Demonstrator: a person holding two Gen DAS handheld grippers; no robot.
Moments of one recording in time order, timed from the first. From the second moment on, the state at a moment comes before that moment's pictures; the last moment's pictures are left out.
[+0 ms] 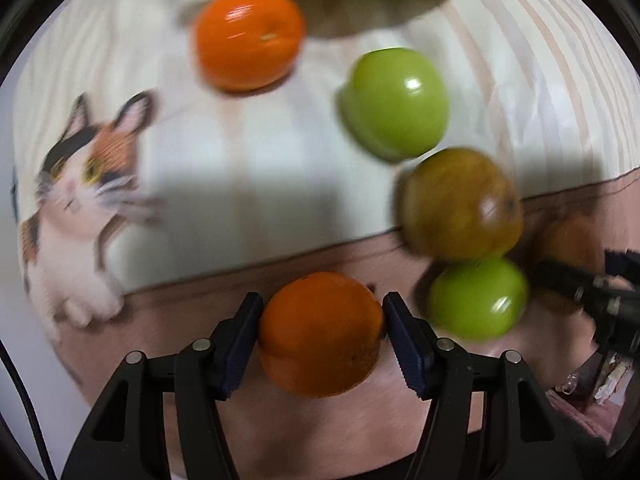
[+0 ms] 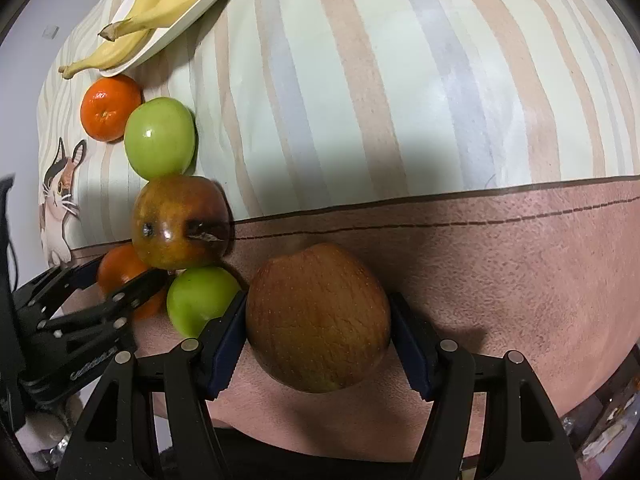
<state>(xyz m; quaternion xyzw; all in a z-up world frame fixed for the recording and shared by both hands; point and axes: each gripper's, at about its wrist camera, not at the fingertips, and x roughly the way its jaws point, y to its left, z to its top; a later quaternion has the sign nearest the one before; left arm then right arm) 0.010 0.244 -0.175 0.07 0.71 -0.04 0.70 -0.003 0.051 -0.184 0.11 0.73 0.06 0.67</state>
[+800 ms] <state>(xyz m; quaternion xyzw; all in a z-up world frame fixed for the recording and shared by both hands) -0.001 0.246 -0.208 0.06 0.71 0.01 0.70 0.016 0.109 -0.212 0.04 0.73 0.05 0.68</state>
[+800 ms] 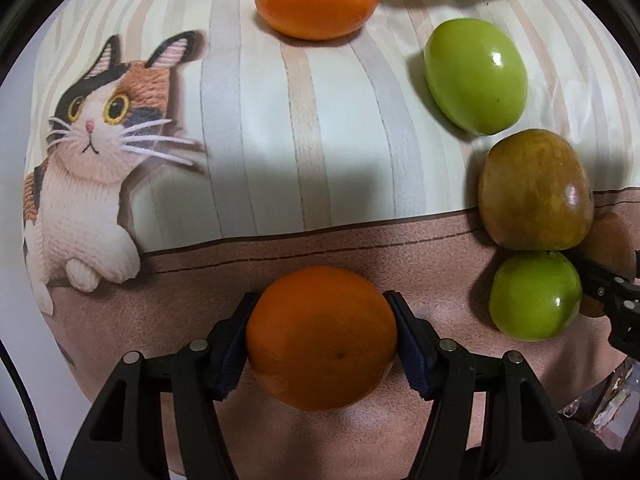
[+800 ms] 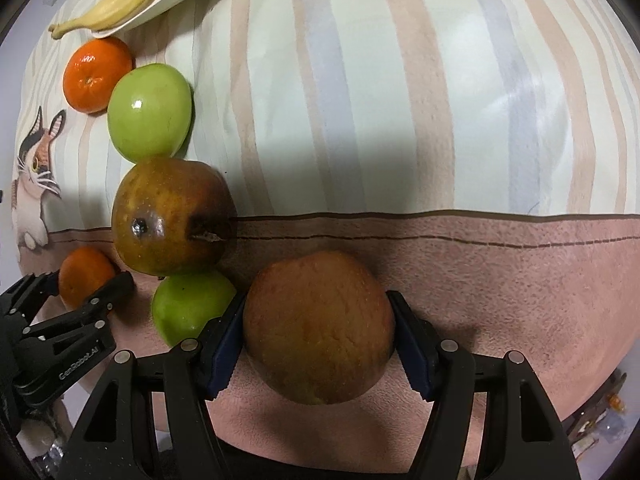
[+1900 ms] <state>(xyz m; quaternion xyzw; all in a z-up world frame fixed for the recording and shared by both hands) 0.283 0.282 -0.095 -0.04 0.66 -0.03 0.75 0.280 0.106 -0.103 0.08 0.61 0.08 0.78</state>
